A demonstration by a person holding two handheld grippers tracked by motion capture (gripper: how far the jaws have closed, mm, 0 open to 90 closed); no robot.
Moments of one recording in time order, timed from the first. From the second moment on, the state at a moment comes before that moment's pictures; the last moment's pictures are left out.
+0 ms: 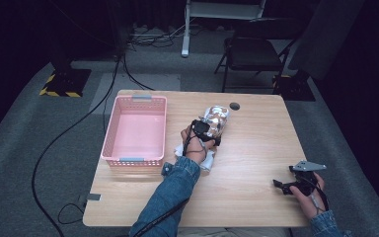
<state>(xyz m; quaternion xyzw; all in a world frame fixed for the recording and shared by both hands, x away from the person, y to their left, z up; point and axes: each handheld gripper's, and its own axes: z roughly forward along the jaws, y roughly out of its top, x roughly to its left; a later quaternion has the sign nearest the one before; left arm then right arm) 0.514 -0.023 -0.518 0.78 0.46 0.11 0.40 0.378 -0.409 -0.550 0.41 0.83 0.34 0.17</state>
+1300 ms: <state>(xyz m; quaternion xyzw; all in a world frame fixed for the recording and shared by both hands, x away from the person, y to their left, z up) 0.457 0.003 -0.447 0.78 0.40 0.17 0.46 0.378 -0.409 -0.549 0.41 0.83 0.34 0.17</state>
